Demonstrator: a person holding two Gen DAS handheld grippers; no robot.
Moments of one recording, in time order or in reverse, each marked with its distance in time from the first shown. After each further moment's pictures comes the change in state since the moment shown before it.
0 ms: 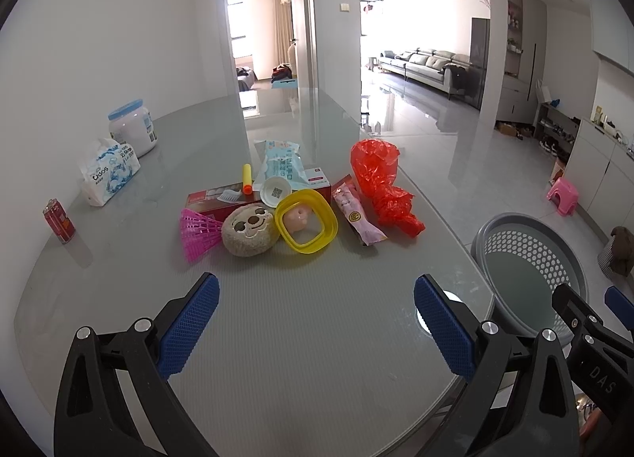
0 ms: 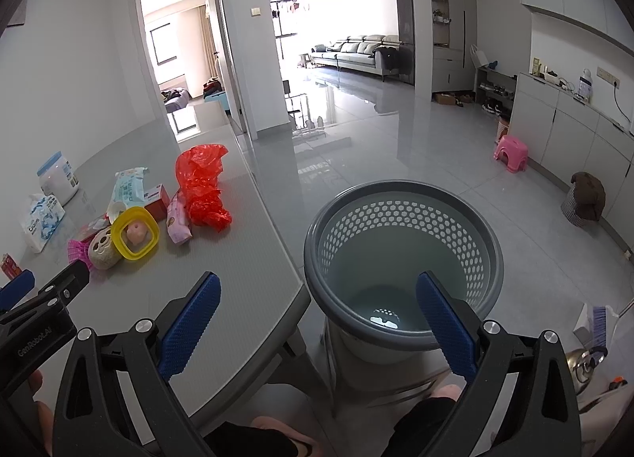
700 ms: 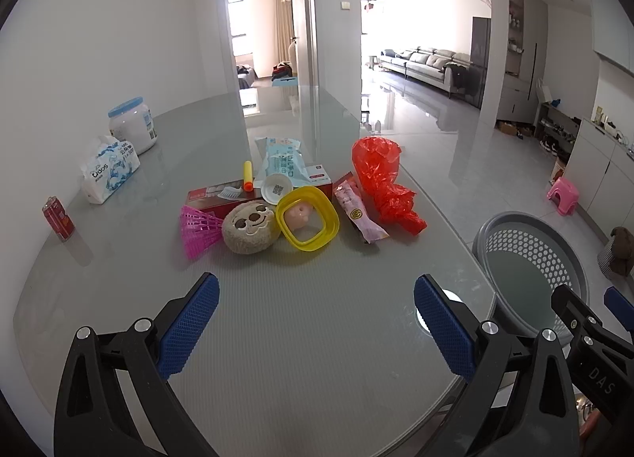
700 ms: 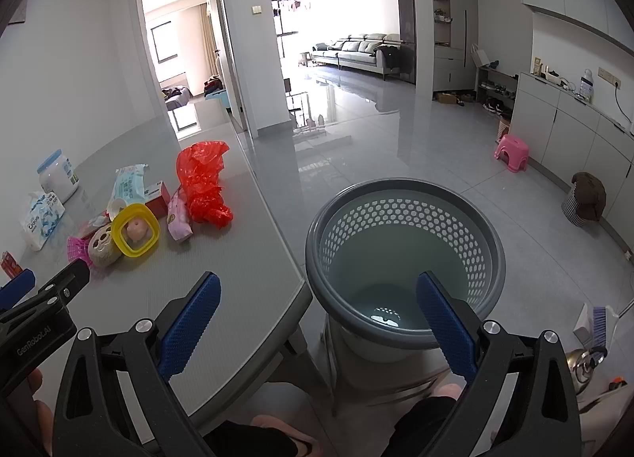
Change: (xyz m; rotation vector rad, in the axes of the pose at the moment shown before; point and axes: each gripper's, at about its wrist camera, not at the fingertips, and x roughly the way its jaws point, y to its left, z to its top) left arm 0.000 -0.001 -0.002 0.000 0.004 0.002; right arm 0.002 0.000 -0.003 0.000 0.002 0.000
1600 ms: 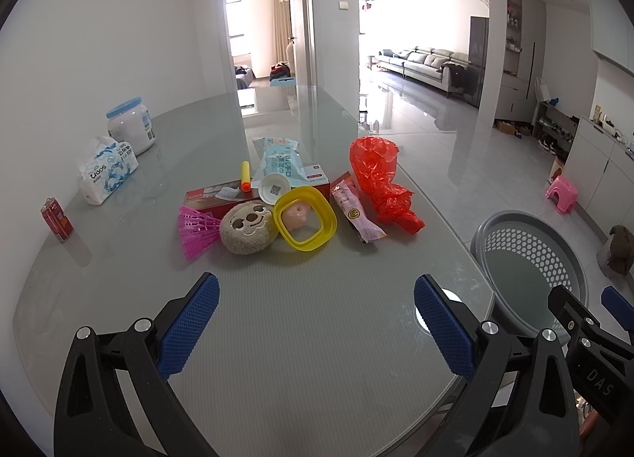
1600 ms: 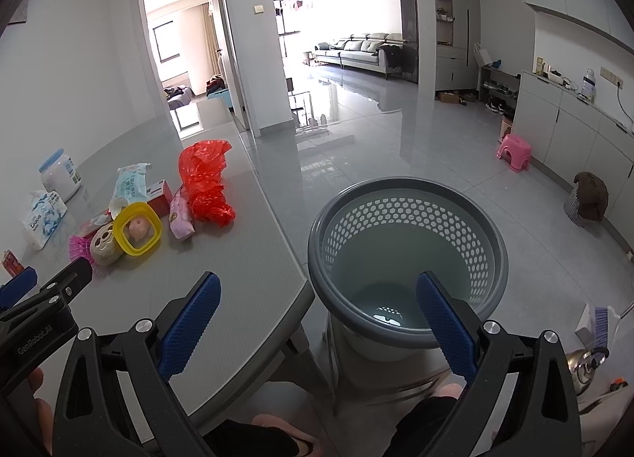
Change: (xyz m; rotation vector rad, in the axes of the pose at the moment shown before) left arm 0.002 0.000 -0.002 0.002 0.002 -0.006; right arm 0.007 0.004 -0.007 -0.004 0.003 0.012
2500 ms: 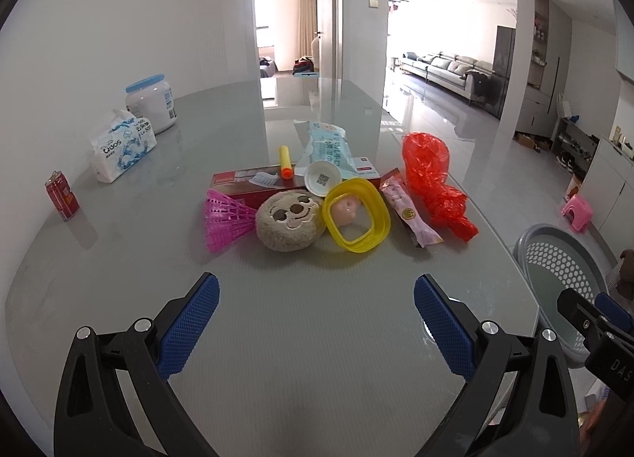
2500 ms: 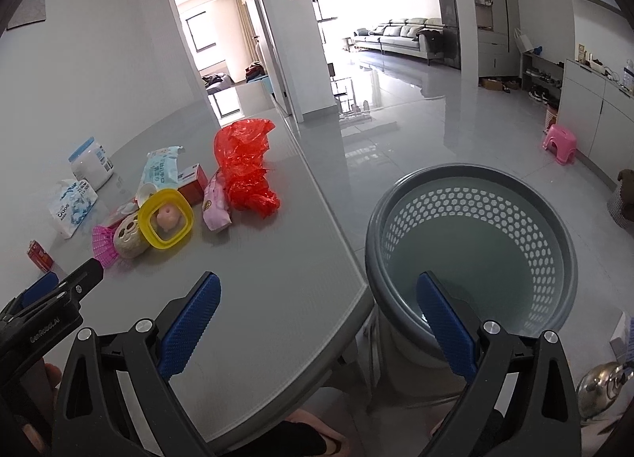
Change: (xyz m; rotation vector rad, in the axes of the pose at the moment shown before) left arm 0.040 0.049 -0.004 -0.089 0.014 0.049; right arm 0.058 0.025 0.010 -0.021 0.061 0.193
